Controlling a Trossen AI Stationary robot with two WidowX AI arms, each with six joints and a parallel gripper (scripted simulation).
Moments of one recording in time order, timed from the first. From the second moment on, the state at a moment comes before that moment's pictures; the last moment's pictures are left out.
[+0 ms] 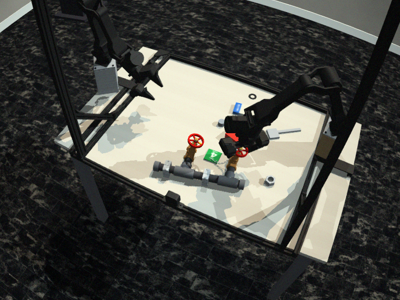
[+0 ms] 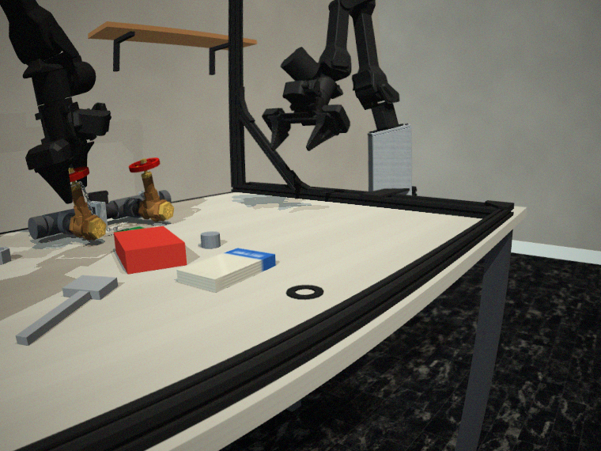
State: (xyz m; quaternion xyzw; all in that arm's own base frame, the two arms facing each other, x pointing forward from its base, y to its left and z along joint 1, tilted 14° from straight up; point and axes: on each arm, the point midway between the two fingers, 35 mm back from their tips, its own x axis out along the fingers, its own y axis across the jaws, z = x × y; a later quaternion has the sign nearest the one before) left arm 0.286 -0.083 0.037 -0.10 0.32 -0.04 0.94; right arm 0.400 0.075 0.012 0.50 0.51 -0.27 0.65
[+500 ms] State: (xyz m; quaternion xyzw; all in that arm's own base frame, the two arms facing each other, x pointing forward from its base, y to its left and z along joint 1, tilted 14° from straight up) left arm 0.286 -0.083 0.037 -0.10 0.32 -0.04 0.94; right arm 0.400 0.075 0.012 0.51 0.50 -0.28 0.64
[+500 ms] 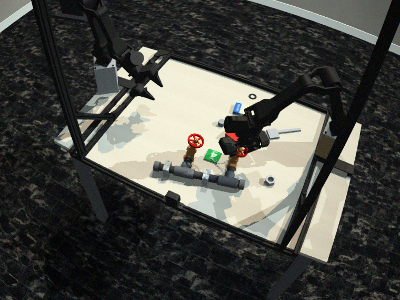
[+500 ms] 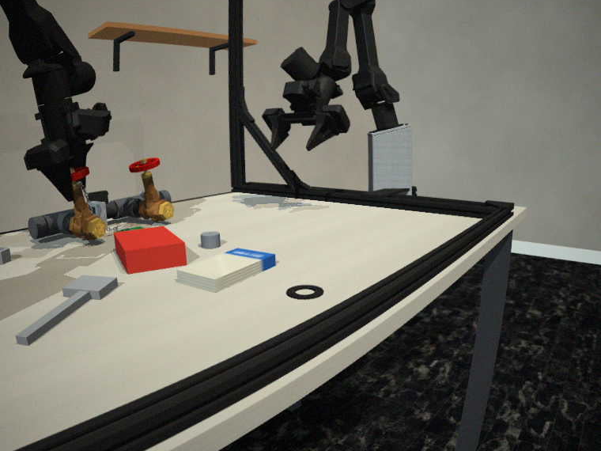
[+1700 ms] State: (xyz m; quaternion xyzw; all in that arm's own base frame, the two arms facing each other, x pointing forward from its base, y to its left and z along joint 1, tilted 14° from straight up) left arm 0.286 -0.083 0.037 -0.10 0.32 -0.04 0.94; right arm 0.400 0.075 0.012 -0.02 0.57 0.10 0.82
